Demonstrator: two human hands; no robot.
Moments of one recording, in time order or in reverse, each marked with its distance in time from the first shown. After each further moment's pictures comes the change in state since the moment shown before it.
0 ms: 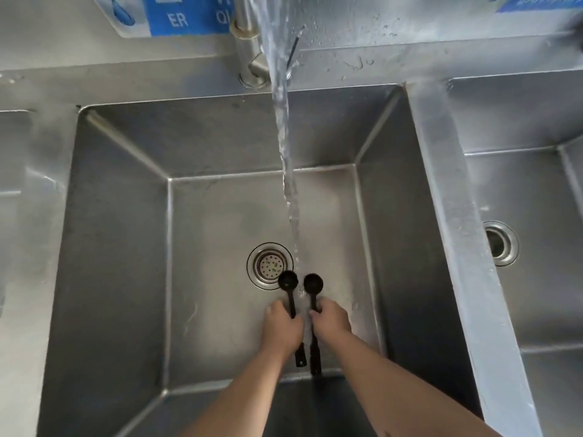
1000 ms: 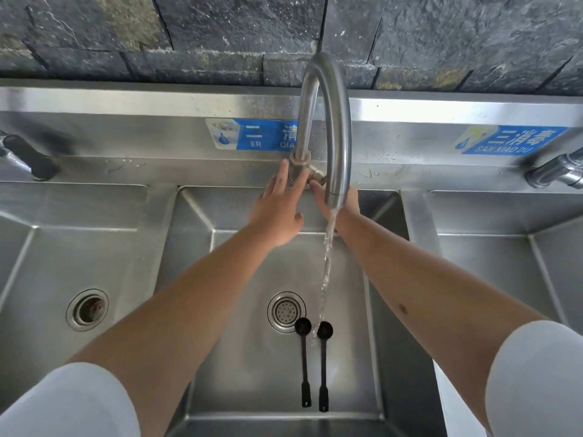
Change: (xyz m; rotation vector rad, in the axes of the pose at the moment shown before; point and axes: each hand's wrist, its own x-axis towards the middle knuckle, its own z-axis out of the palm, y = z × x) left_hand 0.012 0.257 -0.234 0.681 0.380 0.827; right_hand -0.055 -0.306 -0.213 0.220 0.282 -0.531
